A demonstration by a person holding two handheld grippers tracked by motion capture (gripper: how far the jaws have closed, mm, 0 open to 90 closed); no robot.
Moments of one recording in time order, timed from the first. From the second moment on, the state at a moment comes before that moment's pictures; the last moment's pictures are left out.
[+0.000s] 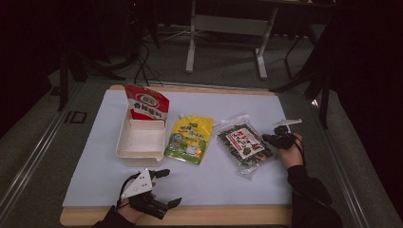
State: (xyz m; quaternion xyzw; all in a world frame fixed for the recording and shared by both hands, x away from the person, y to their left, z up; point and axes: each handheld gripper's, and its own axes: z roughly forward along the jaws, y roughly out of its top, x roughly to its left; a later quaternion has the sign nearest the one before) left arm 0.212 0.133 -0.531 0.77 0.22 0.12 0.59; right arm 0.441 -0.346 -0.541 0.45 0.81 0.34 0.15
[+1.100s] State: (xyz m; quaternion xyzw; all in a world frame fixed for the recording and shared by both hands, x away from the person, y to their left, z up) left arm 0.211 0.129 -0.531 0.77 0.22 0.11 0.59; right arm 0.362 -0.315 -0.520 0.40 0.83 0.37 0.12
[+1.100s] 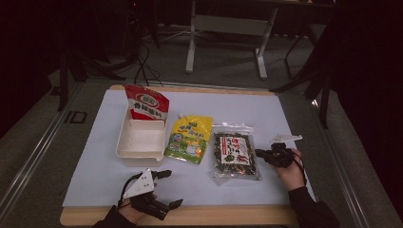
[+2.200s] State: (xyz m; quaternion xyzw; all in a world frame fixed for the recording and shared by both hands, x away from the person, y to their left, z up) left arm 0.214 0.133 -0.533 0.78 0.22 0.11 0.58; right arm 0.514 -0.264 -0.514 0.45 0.80 0.35 0.15
